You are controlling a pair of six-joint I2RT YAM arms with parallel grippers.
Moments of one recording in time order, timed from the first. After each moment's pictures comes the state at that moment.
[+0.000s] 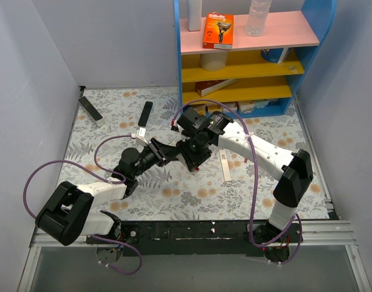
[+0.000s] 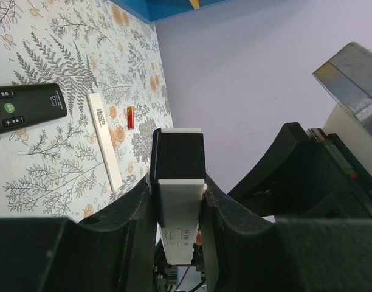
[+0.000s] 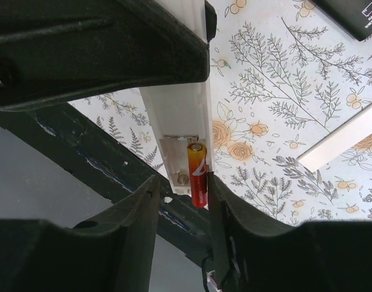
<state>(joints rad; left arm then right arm) -0.52 1.28 0.33 0.91 0.34 -1.27 0.93 1.75 1.69 -1.17 -0.14 0.25</state>
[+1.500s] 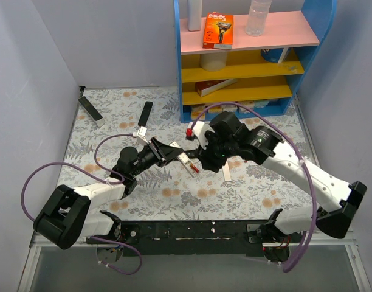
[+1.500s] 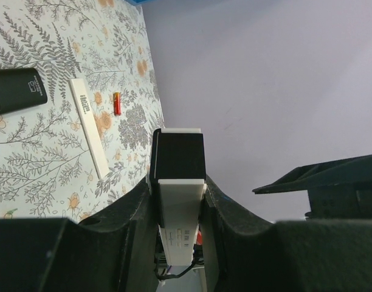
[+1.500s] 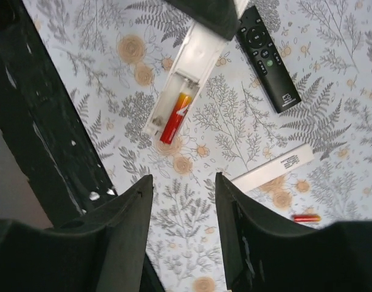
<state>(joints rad) -0.51 1.25 0.34 0.89 0.40 -1.29 0.93 1.37 1.49 -1.00 -0.17 -0.15</state>
